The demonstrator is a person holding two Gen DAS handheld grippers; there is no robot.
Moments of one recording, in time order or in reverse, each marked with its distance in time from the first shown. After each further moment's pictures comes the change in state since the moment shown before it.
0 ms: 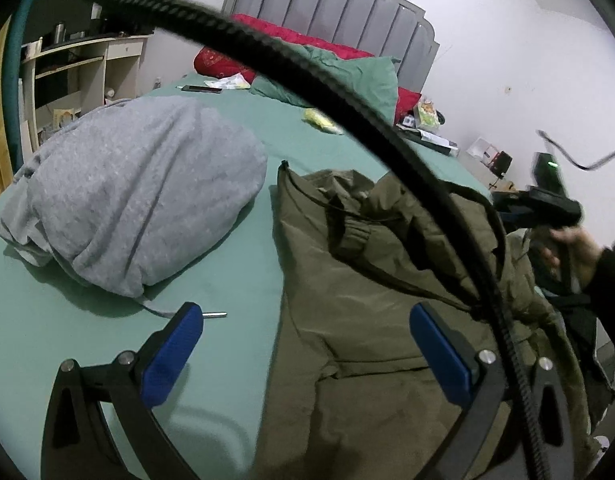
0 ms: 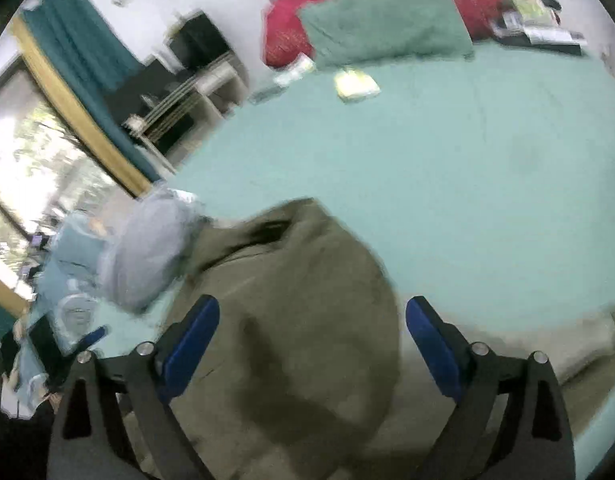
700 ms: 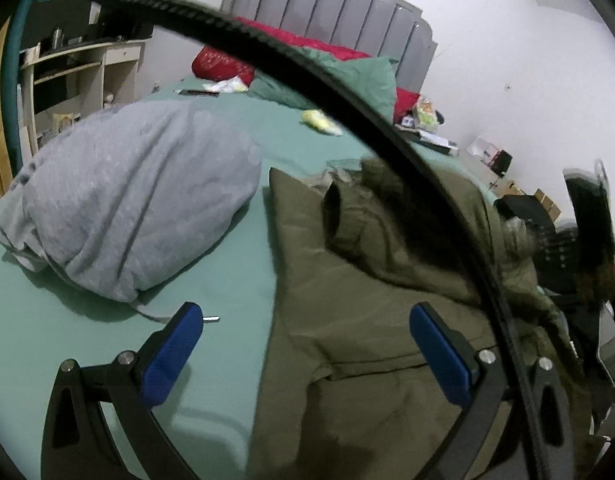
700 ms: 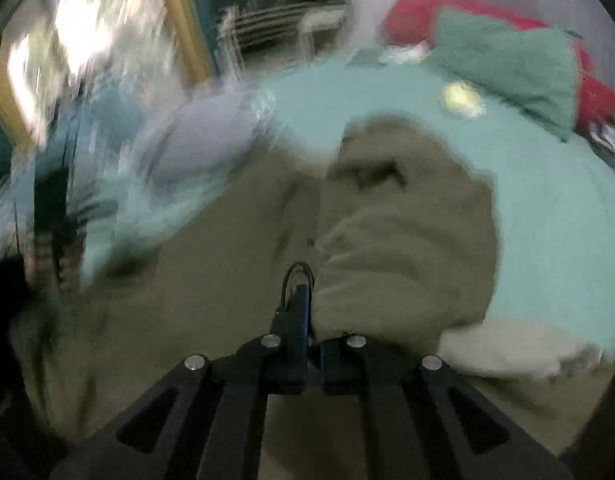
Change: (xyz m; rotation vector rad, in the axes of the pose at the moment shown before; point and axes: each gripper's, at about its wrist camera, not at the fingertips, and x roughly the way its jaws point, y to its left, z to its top) left arm -0.003 -0.013 0.001 0.012 -0.021 -0.005; right arm -0.031 0.109 -0.103 -0.650 0.191 -0.071
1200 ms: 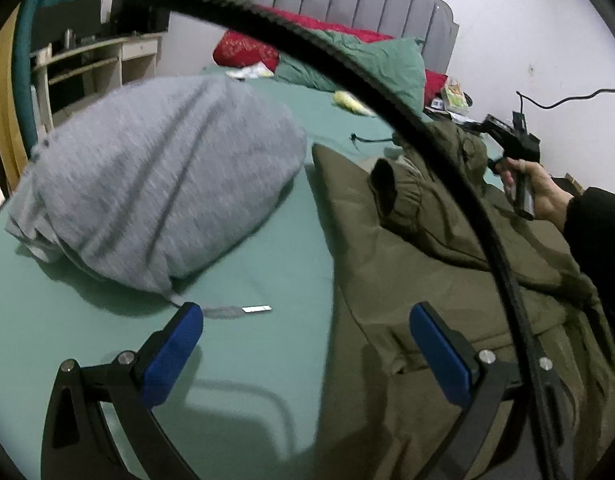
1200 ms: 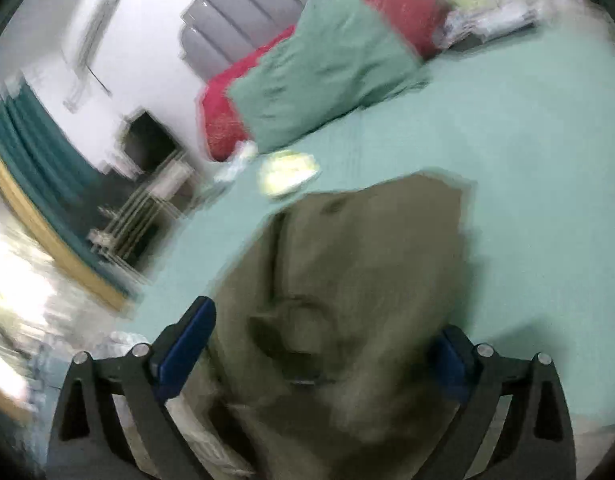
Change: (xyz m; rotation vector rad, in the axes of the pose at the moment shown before) left arm 0.034 0.031 -0.012 0.009 0.065 0.106; right arm 0.108 -0.303 0.084 0.850 -0.585 0.025
